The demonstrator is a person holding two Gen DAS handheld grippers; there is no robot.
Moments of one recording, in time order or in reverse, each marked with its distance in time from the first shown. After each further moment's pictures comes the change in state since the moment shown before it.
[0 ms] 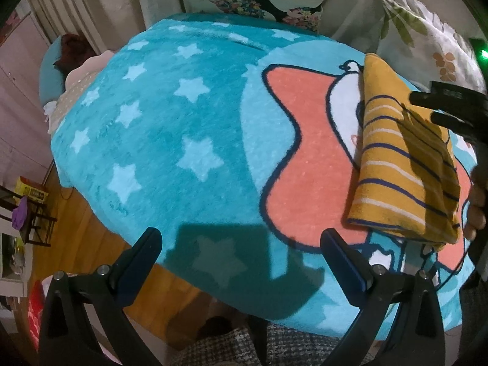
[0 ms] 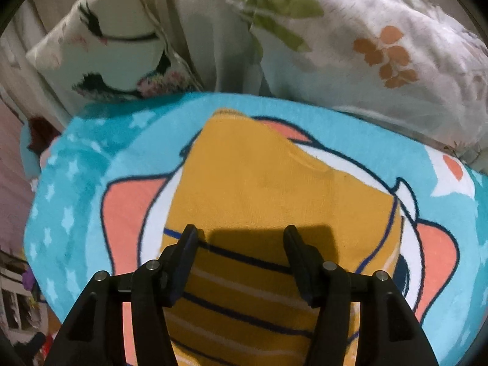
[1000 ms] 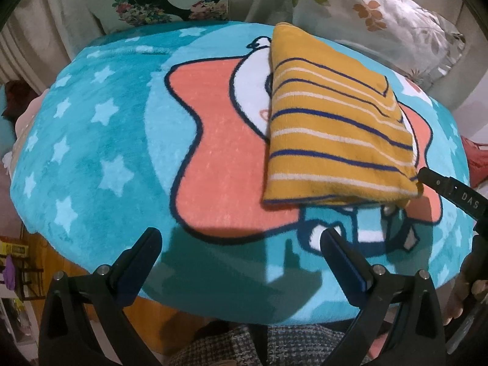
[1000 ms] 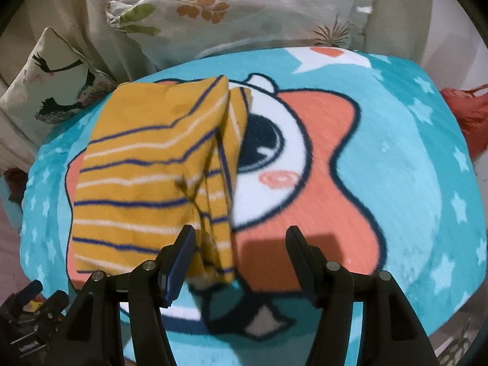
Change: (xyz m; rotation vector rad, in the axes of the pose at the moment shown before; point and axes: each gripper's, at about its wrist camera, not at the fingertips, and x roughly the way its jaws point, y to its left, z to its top) left arm -0.001 -0.065 -0.014 0.258 0.007 -0.174; right arm -0.079 -0.100 -0.141 0.284 0.018 -0.150
